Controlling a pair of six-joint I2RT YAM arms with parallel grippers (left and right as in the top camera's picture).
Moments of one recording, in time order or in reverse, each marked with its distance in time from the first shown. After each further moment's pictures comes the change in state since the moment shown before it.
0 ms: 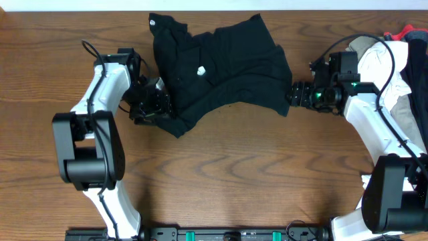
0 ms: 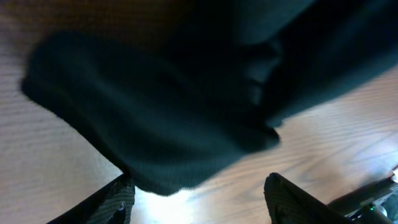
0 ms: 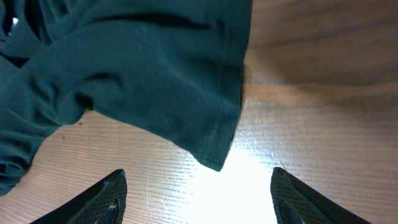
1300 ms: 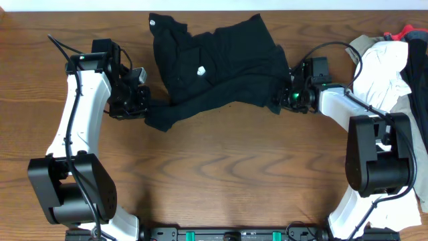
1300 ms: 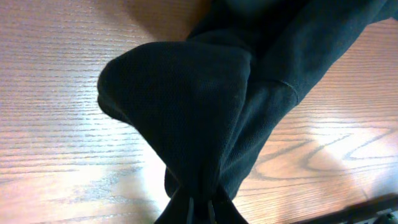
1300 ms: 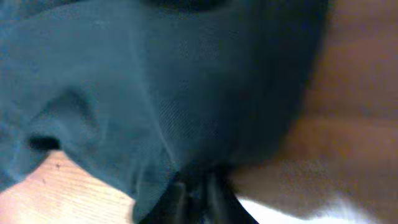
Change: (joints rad) left arm 0.049 -0.274 0.000 -0.089 -0.098 0.008; right arm 0.084 0.275 0.012 0.213 -0.055 0.176
